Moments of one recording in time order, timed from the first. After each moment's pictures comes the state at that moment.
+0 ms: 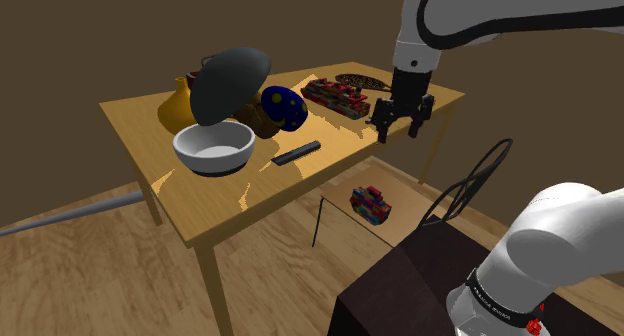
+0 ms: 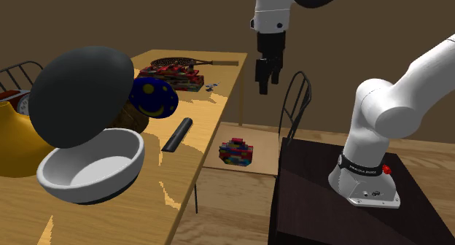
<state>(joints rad) -0.04 -0.67 0.12 -2.44 0.08 1.70 0.33</state>
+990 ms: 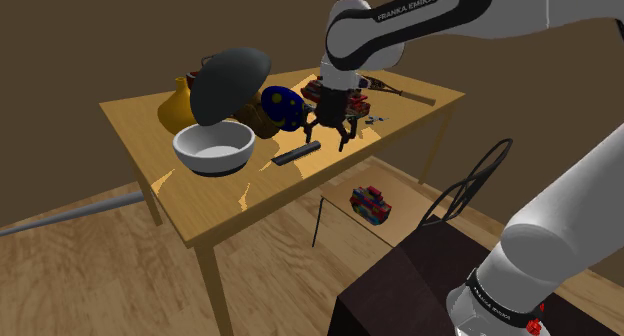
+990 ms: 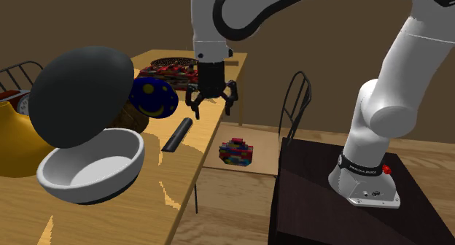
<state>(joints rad) -0.14 -0.15 0.32 -2.17 0.22 1.99 1.07</state>
